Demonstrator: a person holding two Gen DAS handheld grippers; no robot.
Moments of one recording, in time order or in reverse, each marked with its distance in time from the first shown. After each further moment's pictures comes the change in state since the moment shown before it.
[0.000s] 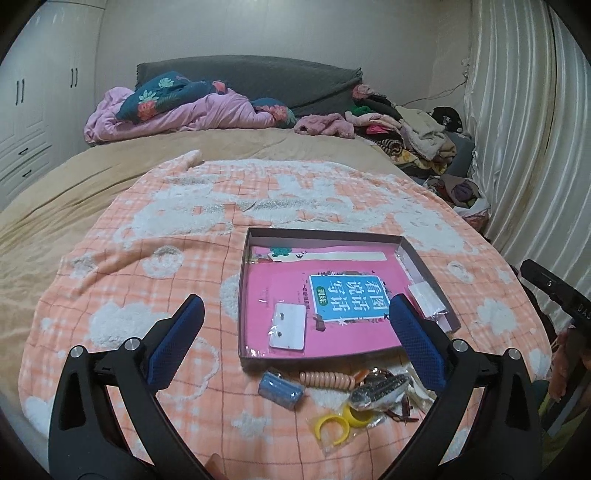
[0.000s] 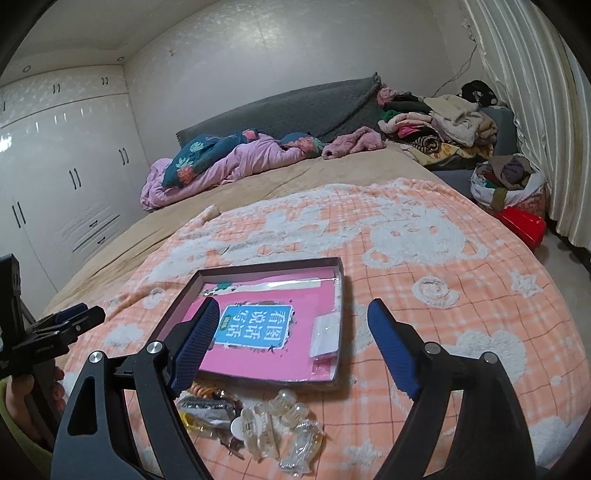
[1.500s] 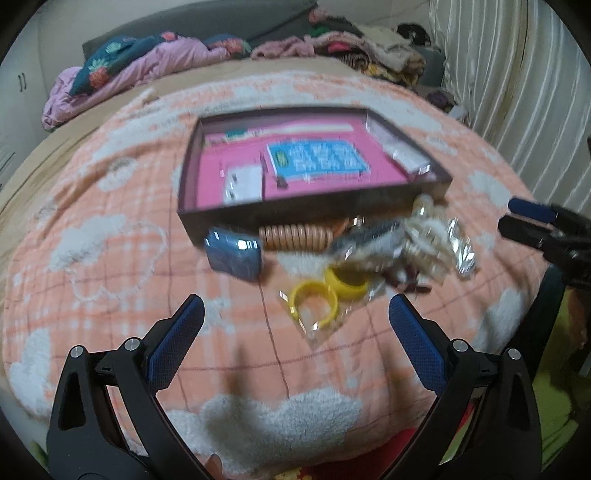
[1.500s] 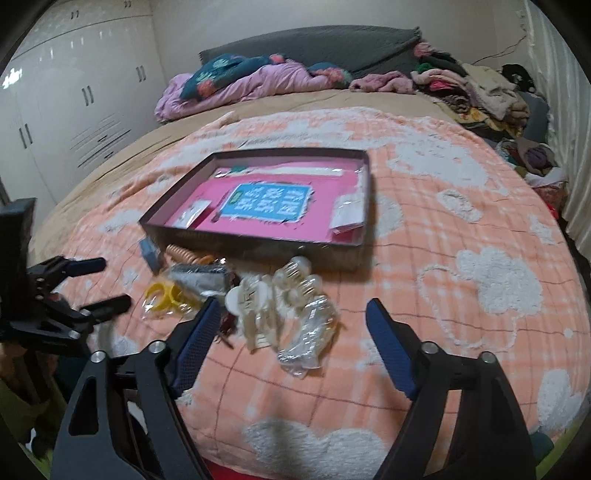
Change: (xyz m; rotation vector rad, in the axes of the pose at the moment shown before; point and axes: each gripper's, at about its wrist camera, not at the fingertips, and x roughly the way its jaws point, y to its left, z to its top) left arm 0.031 -0.028 -0.107 0.173 0.293 -0.059; right arm 0.022 0.021 -0.093 -0.156 0.300 0.029
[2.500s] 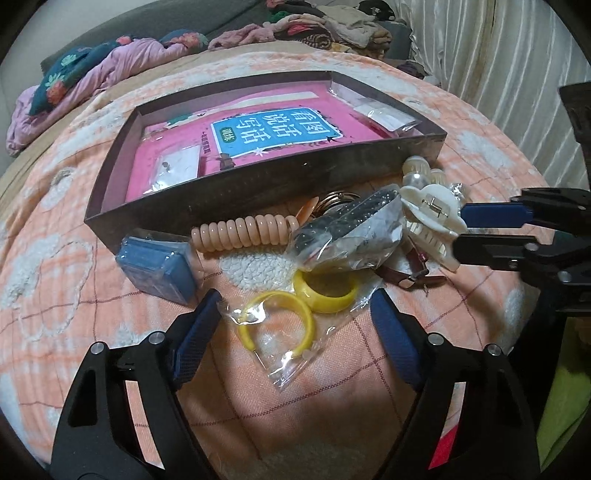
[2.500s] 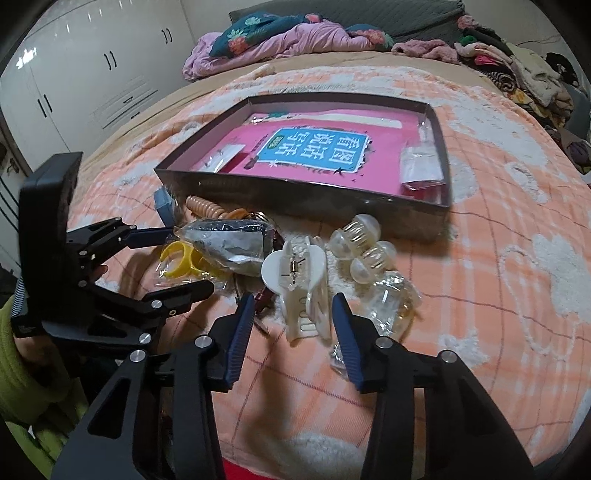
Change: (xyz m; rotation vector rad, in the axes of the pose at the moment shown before) left arm 0.060 -0.022 0.007 0.126 0.026 -0.075; right arm 0.063 0.024 -0.003 -0.065 0.157 0.100
